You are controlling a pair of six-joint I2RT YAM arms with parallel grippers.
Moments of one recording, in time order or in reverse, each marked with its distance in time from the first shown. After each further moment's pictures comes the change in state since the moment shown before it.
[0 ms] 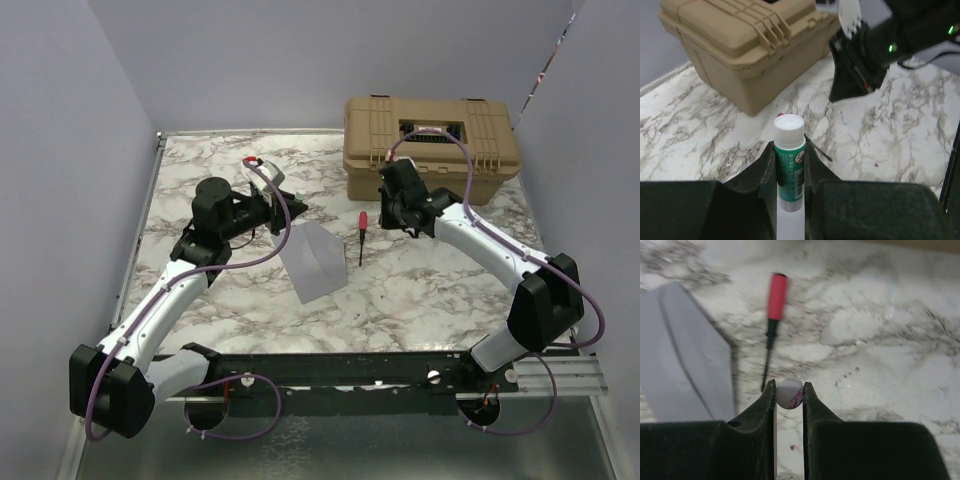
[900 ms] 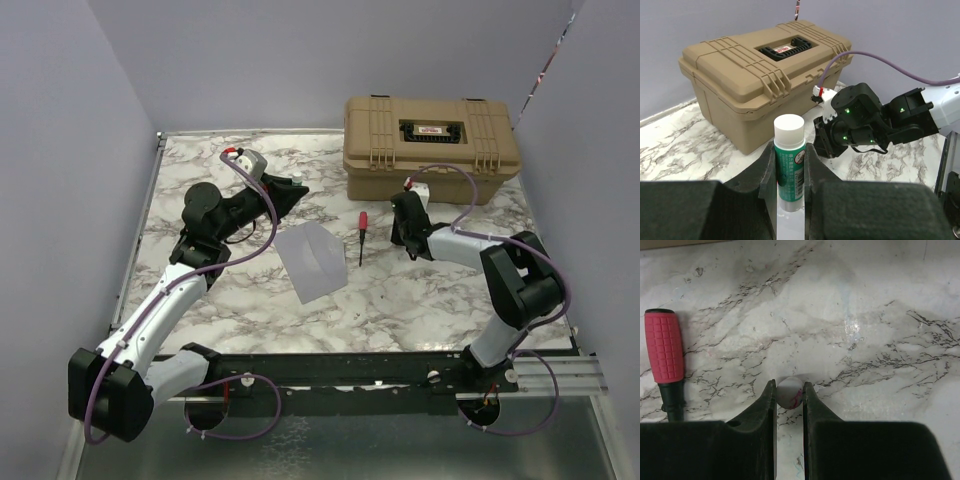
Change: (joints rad) left arm 0.000 -0.033 -0.037 0.288 -0.069 -0.258; right arm -0.123 0.125 -0.469 0.621 0.137 0.051
